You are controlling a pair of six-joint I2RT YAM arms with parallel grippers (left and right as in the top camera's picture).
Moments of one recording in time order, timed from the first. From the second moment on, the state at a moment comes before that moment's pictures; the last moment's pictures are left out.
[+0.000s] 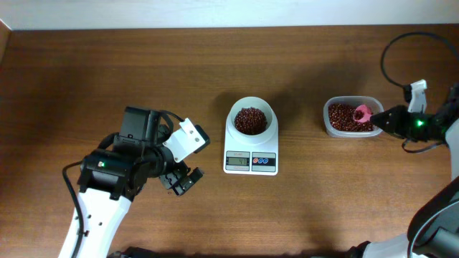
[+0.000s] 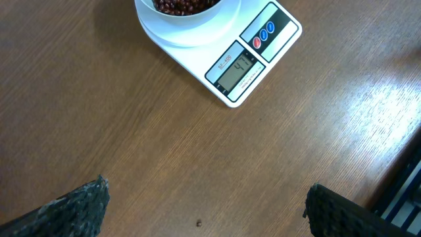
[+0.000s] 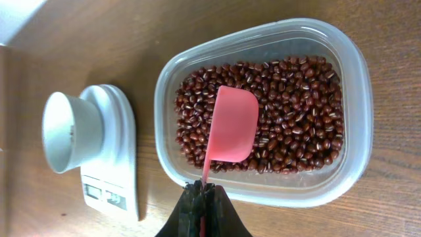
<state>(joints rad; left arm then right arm) -0.23 1.13 1.13 -1.10 0.31 0.63 -0.53 1.72 1.27 -0.90 -0.75 -0.24</state>
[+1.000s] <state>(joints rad) -0.23 1.13 1.13 -1.10 0.31 0.63 0.17 1.72 1.28 -0.70 -0.85 -0.22</state>
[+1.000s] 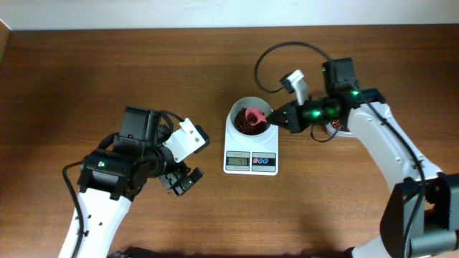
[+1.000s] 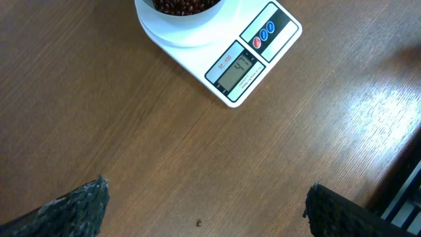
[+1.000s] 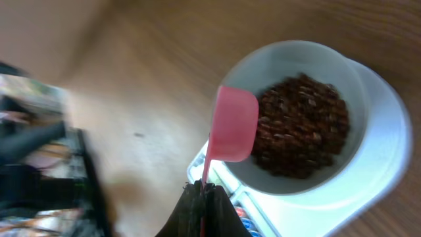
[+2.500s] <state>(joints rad) -0.23 1.13 1.13 -1.10 0.31 0.63 0.22 1.68 1.35 -0.74 -0.55 0.15</state>
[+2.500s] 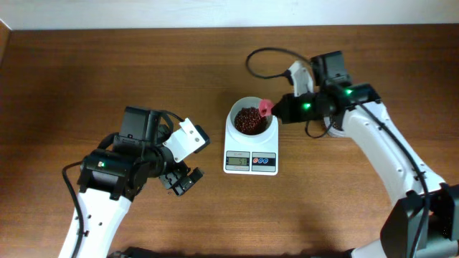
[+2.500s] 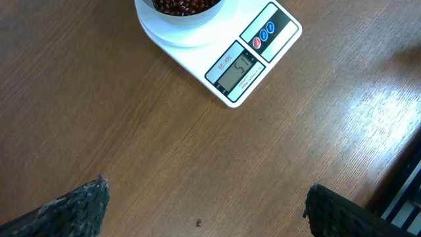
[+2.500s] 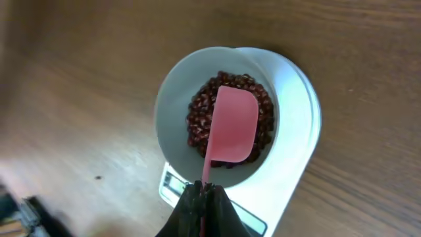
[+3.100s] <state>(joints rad) -0.23 1.13 1.13 -1.10 0.31 0.63 -0.06 1.59 1.36 -0.98 0.08 -0.15</state>
